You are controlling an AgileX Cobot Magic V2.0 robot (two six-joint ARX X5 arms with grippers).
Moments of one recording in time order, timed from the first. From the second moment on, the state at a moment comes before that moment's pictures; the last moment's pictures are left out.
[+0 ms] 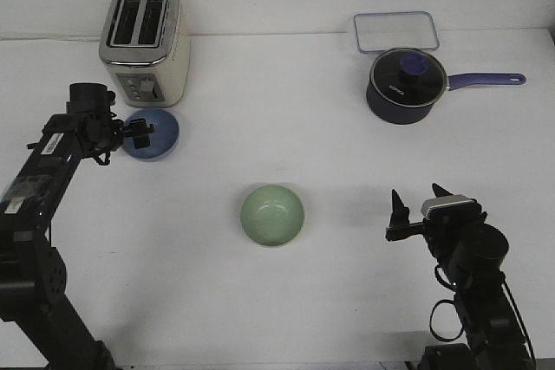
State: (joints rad) left arm 0.05 1.88 1.56 -0.58 0.02 -0.12; right arm 0.05 0.64 0.50 -0.14 -0.16 0.05
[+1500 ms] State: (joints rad) left arm -0.02 1.55 1.60 -0.70 0.13 -0.10; right arm 0.05 0.64 0.50 -0.14 -0.16 0.05
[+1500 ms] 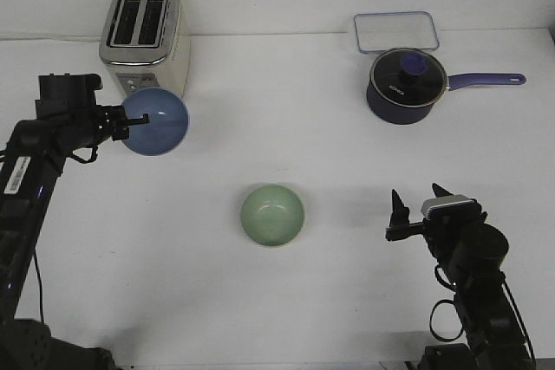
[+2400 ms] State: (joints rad) left arm -0.56 1.65 1.43 -0.70 0.21 -0.16; right arm 0.05 0.64 0.50 -0.14 -0.16 0.05
